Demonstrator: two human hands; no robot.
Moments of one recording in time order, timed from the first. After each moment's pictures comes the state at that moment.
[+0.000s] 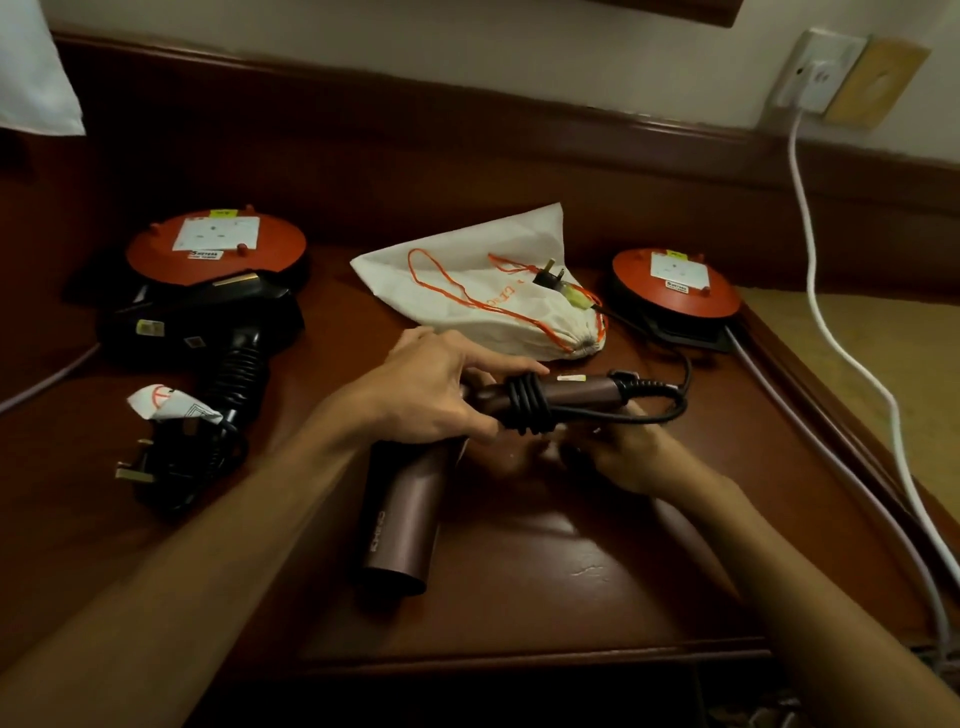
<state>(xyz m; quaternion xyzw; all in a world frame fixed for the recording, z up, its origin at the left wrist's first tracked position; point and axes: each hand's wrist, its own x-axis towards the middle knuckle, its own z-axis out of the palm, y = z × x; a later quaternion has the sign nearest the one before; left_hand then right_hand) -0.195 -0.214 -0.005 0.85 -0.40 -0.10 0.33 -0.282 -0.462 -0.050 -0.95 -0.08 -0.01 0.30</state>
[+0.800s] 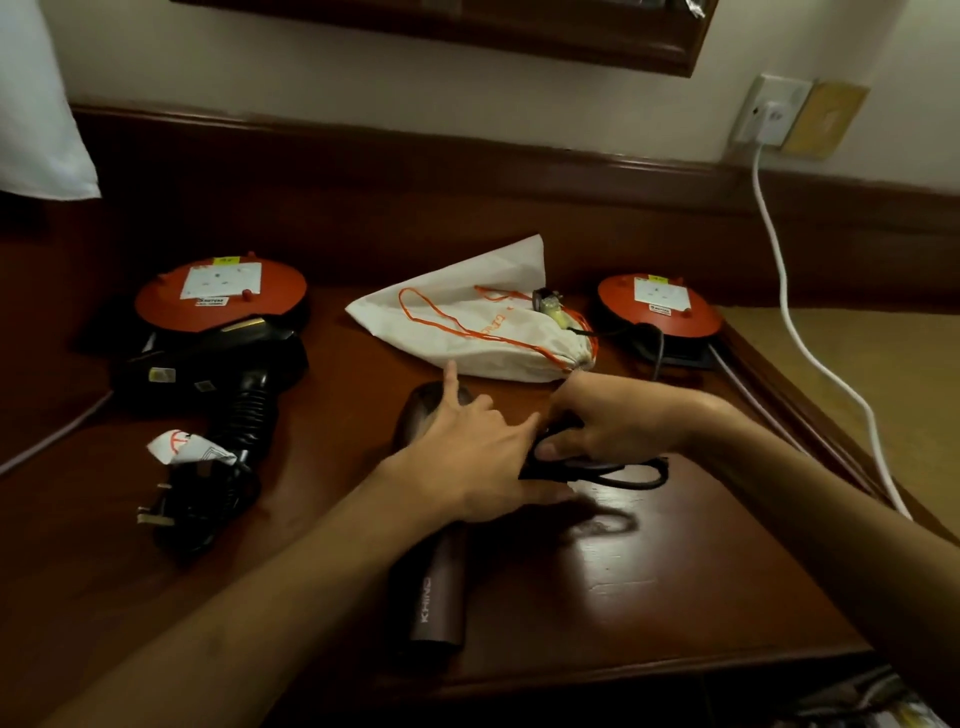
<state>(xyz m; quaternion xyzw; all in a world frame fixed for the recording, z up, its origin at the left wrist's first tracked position) -0.236 -0.252 -0.001 0.90 -0.42 -0.06 -0.02 -0.271 -0.413 0.053 -0.97 -0.07 0.20 0.12</state>
